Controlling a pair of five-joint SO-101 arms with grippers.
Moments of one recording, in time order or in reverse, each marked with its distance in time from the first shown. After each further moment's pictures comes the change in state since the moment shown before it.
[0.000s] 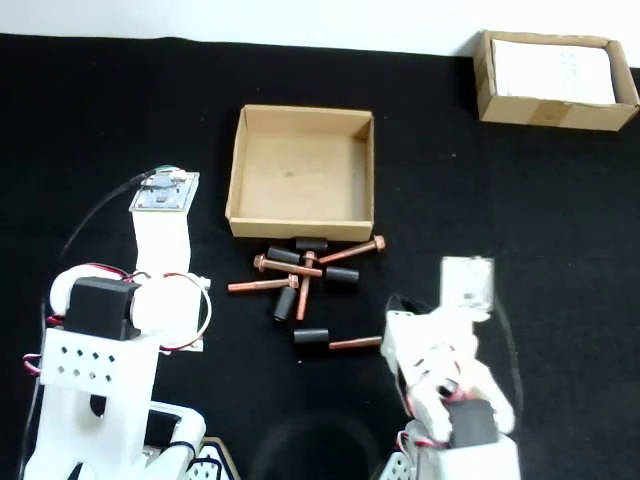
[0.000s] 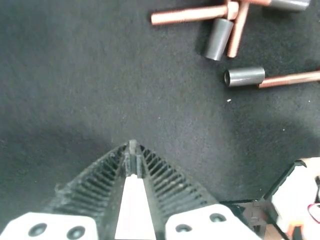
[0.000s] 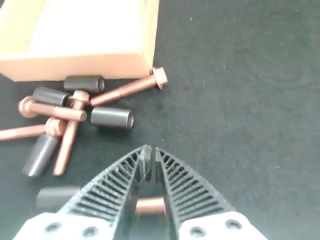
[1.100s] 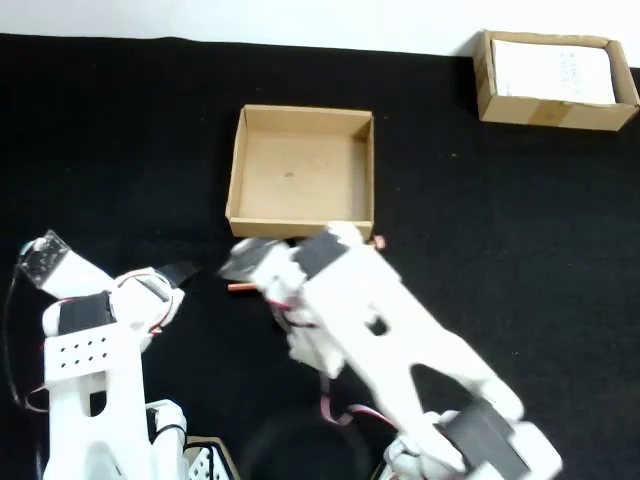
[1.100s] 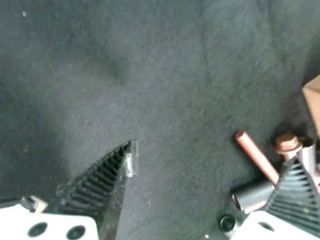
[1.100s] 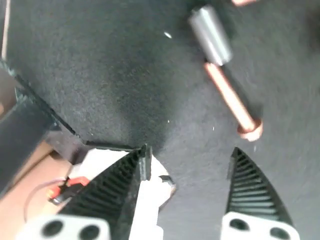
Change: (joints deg) left arm -25.4 0.0 31.3 -34.0 29.5; right arm -34.8 94.0 -63.8 31.6 32.5
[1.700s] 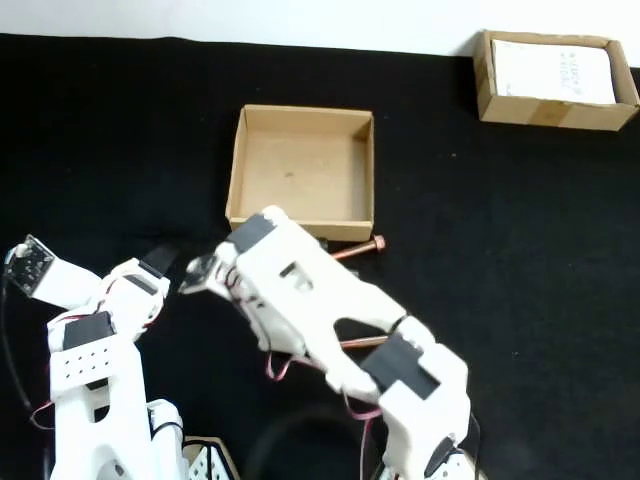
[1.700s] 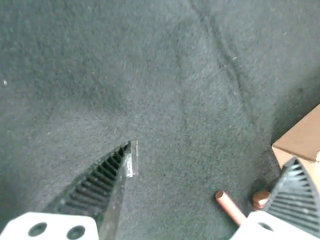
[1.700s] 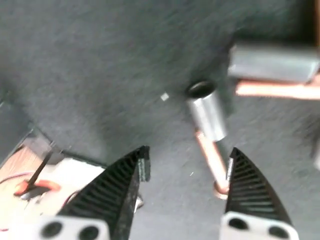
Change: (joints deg) left arm -4.0 0.0 9.4 -22.7 -0.2; right arm -0.9 25.1 -16.0 -3.4 9.8
